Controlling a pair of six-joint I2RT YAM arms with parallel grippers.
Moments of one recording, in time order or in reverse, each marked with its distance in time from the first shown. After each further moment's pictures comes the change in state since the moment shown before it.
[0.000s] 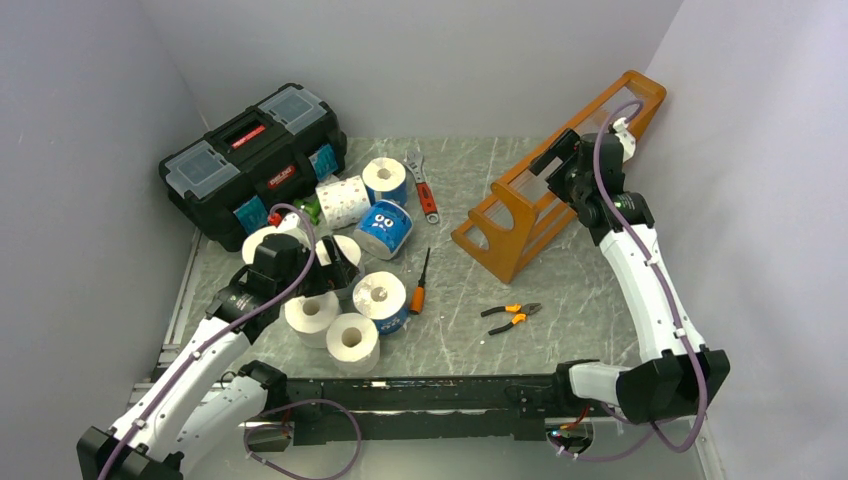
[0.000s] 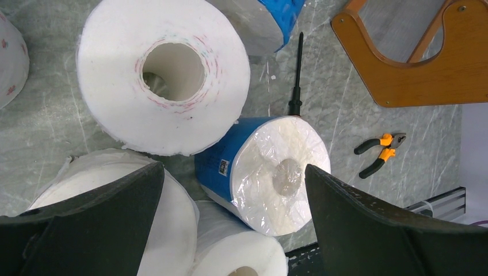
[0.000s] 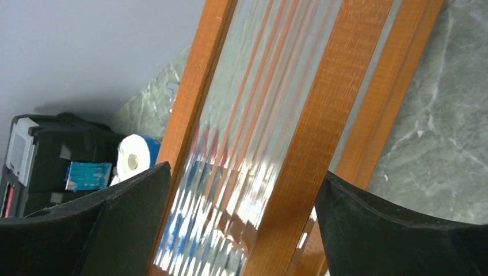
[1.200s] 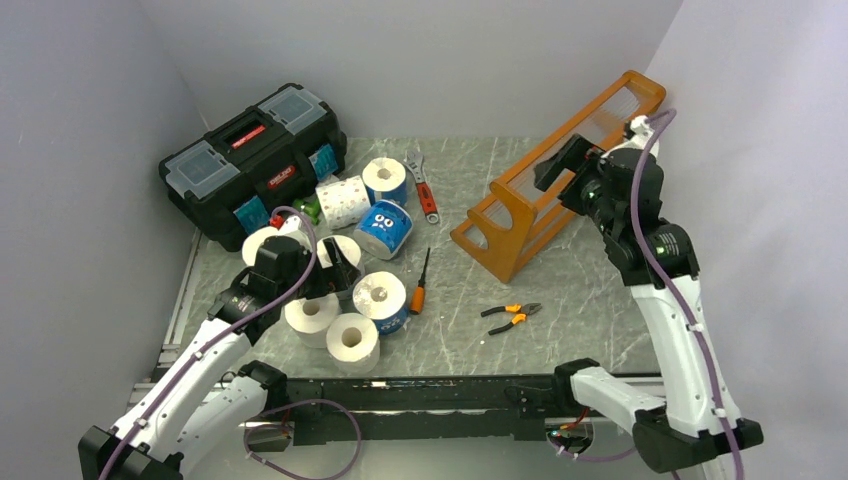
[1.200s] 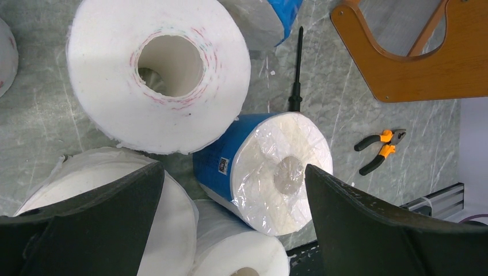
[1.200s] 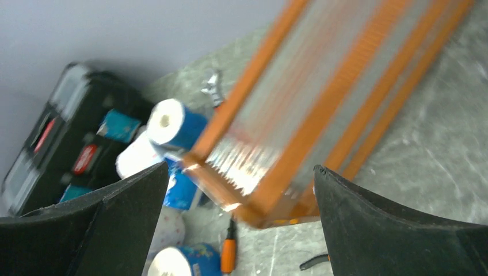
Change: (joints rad) left arm 0.000 -0.004 -0.027 0.022 0.016 -0.005; right arm 0.048 -0.229 0.052 -0.156 -0.041 -0.123
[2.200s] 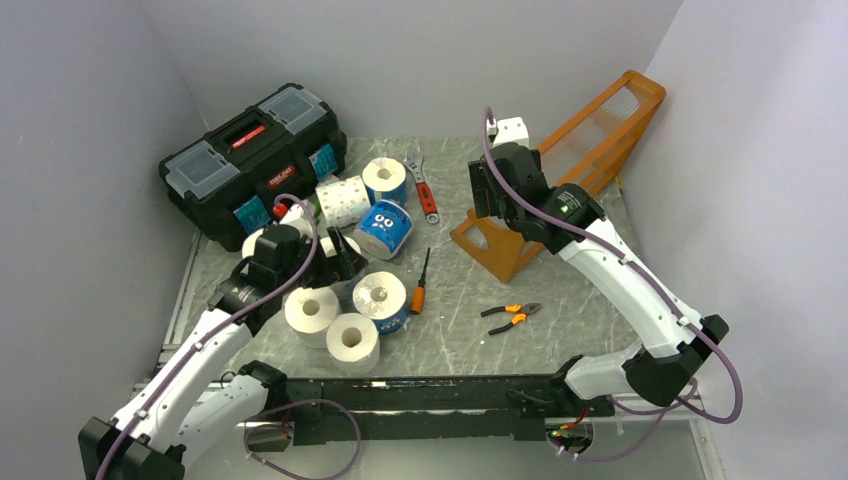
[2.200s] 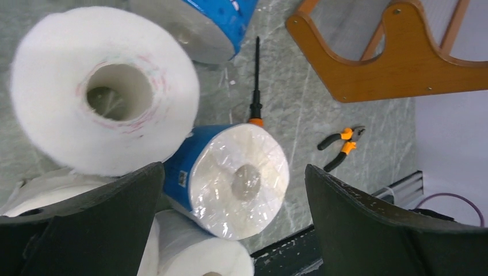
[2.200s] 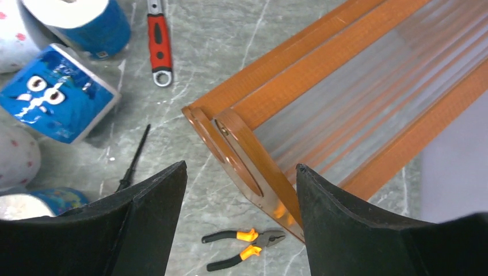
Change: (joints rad) left arm 0.000 0.037 0.069 0.020 0.056 -0.023; right arm 0.521 0.325 0.206 -0.168 0.418 -0.373
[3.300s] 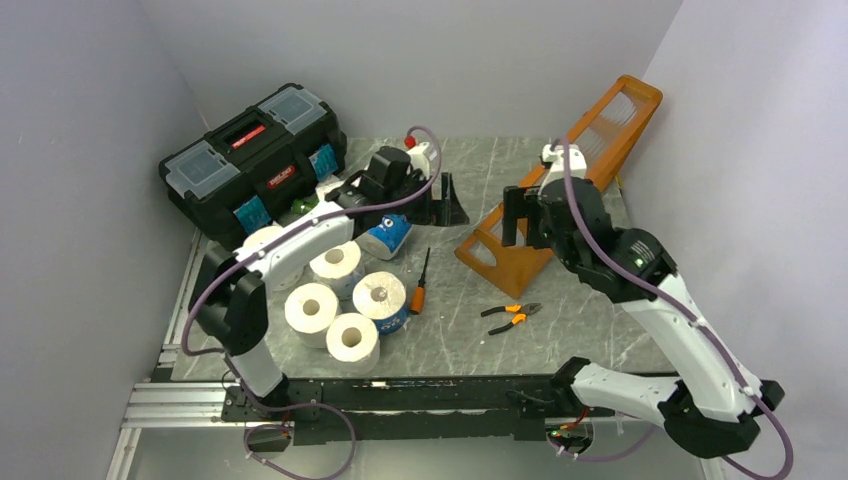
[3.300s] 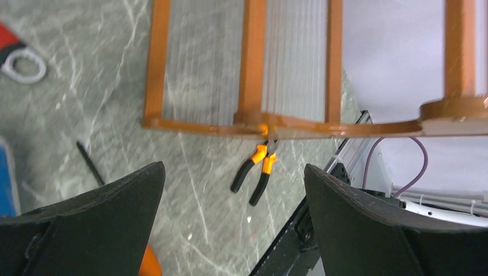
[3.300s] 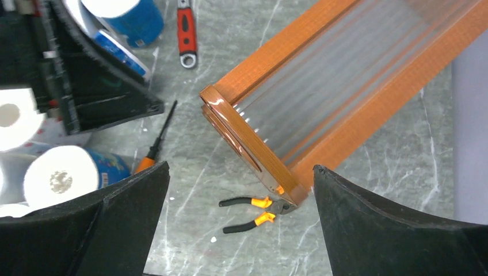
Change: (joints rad) left arm -0.244 0.845 0.652 0.236 0.252 0.090; right arm 0.004 -0.287 -0.142 -0.089 -0.068 0.079
